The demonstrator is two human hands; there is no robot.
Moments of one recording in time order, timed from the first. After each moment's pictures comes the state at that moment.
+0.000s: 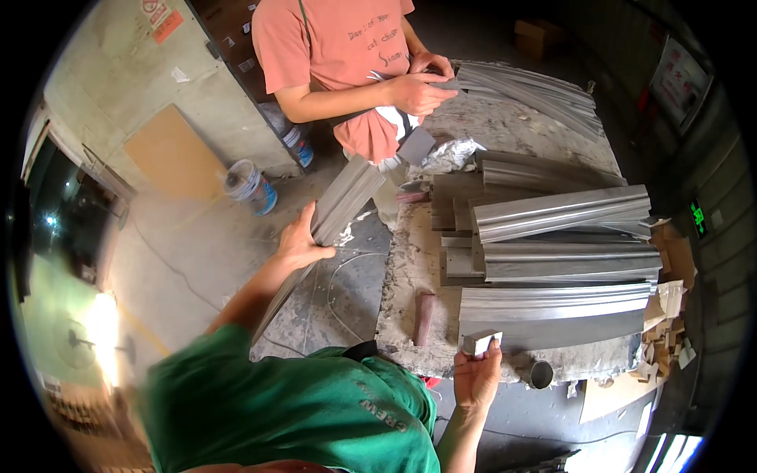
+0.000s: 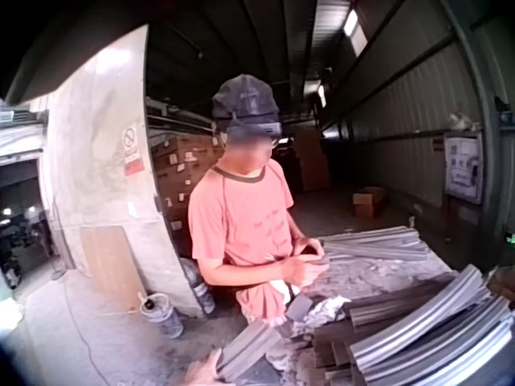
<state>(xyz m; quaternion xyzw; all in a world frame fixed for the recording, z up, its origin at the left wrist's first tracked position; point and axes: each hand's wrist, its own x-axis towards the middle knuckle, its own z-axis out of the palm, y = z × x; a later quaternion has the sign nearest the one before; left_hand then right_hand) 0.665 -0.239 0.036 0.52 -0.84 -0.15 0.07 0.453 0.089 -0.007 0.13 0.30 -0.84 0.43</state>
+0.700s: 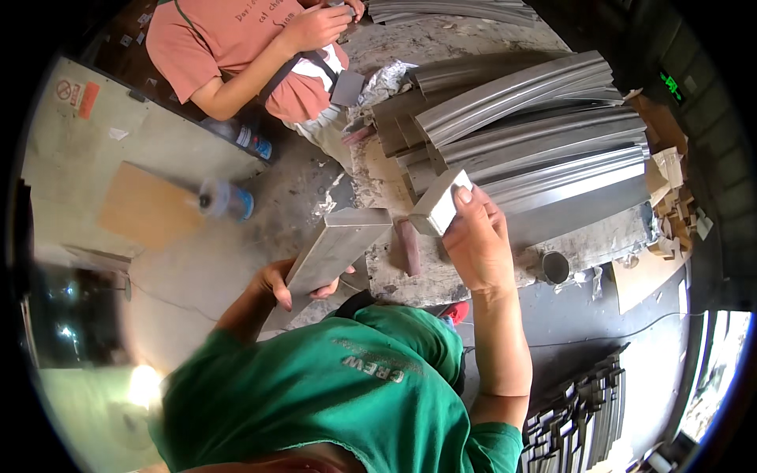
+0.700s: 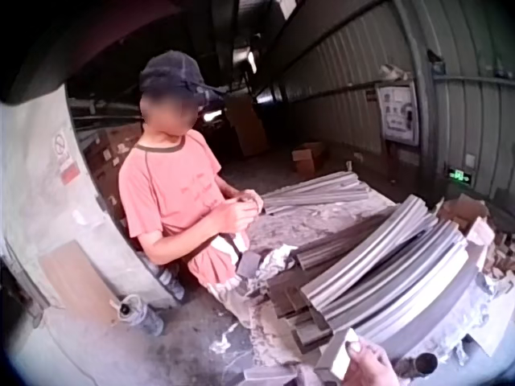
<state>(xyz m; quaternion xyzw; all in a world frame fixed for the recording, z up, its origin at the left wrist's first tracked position) 0.668 -0.158 0.037 0.05 -0.51 -0.83 -0.21 0.424 0.048 0.066 -0.11 0.31 -0.84 0.43</state>
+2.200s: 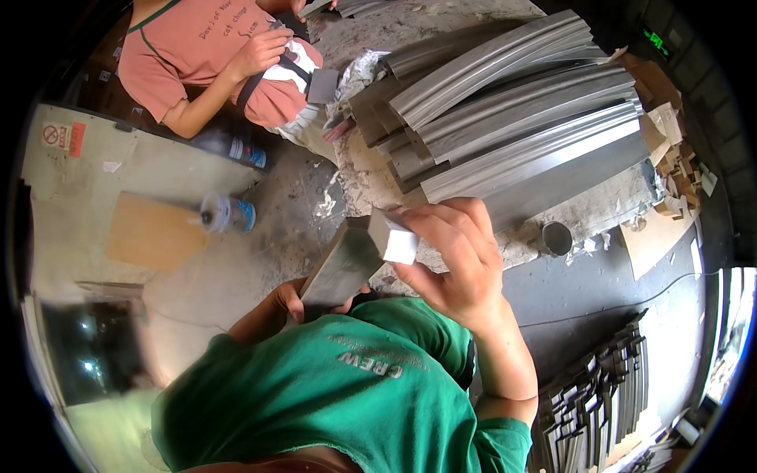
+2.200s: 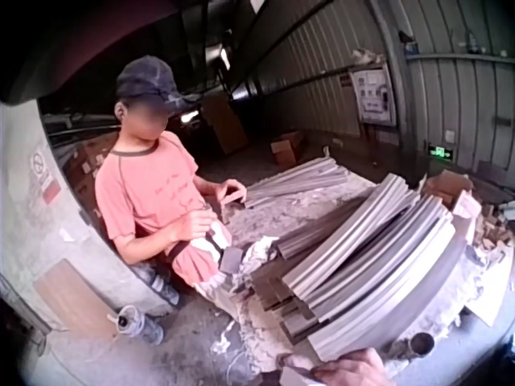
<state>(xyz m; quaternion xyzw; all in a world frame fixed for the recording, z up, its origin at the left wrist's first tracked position) 0.671 -0.130 0.008 0.10 -0.37 -0.88 -0.28 0.440 0.080 0.083 -0.53 0.61 -0.58 -0.14</state>
